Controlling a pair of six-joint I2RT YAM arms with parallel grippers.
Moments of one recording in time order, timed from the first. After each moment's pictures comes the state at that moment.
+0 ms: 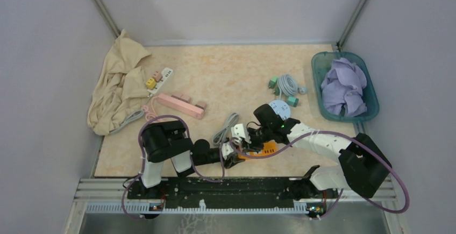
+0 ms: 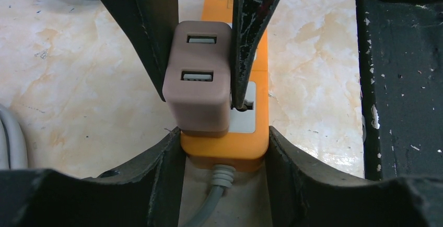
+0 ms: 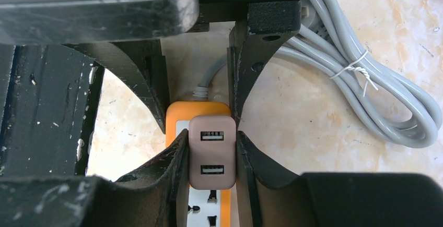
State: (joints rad) left arm -1.10 1.97 0.25 1.55 0.23 0.10; right arm 0.77 1.28 0.63 -0.29 -0.65 -0.81
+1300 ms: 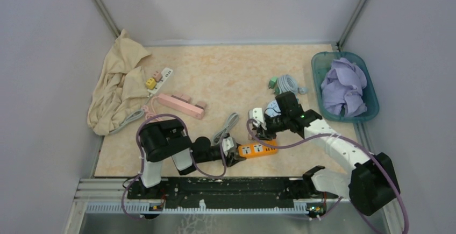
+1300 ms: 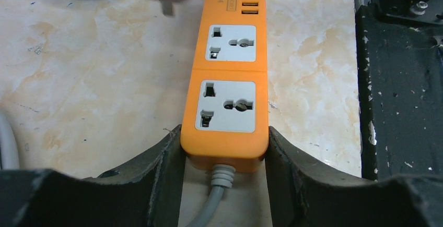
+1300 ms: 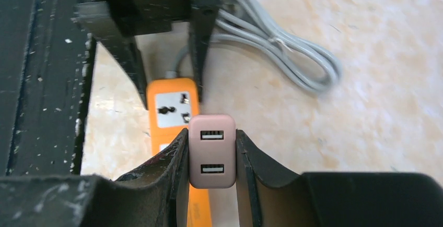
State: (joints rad) left arm -1.06 1.97 0.27 1.52 0.27 0.02; right arm 0.52 1.14 0.70 -0.49 -0.83 -0.91
